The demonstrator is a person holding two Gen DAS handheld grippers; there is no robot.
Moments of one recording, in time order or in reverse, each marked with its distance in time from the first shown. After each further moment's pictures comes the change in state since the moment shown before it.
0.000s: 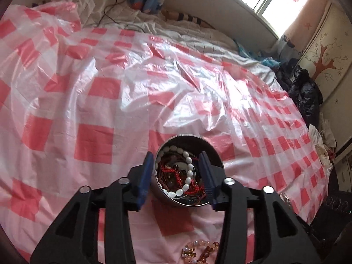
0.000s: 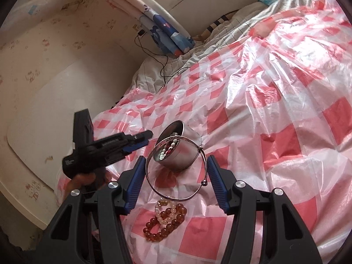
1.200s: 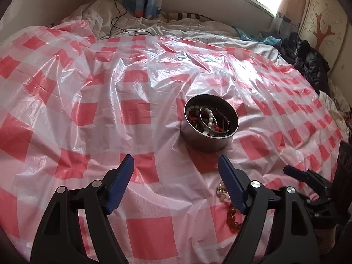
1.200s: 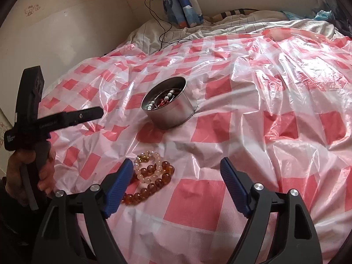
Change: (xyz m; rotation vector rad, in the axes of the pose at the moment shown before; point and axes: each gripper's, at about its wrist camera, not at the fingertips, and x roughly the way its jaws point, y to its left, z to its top) left arm -0.063 0.009 -0.069 0.191 0.033 0.150; right arm 0.015 0.022 -0.049 -0.212 0.167 -0.197
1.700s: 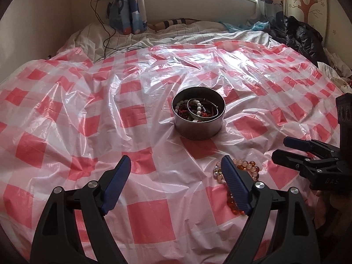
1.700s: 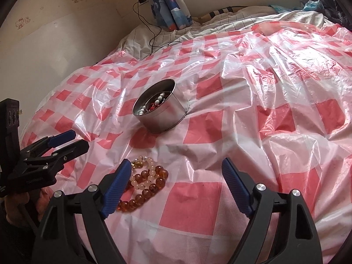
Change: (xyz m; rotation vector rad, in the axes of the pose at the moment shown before) left arm -0.022 -0.035 -0.023 0.184 -0.066 0.107; right arm 0.003 -0.010 0.000 0.081 -0.023 -0.006
